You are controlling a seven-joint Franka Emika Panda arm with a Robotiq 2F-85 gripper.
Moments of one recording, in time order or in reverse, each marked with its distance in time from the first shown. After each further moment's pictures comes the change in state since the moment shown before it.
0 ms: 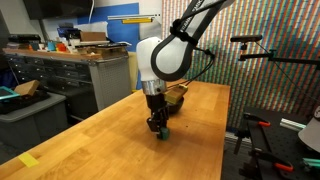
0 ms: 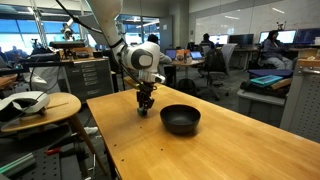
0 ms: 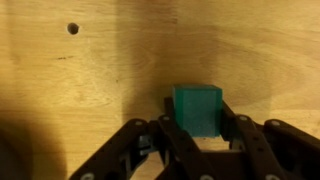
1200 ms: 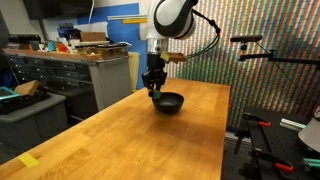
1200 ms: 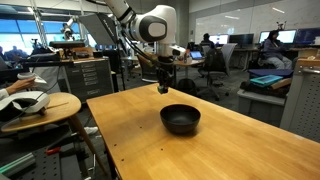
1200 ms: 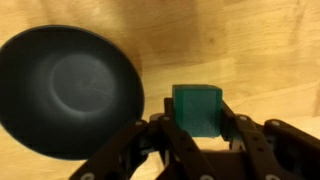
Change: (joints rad) arm -0.101 -0.221 -0.068 -0.011 0.091 -0.001 0.000
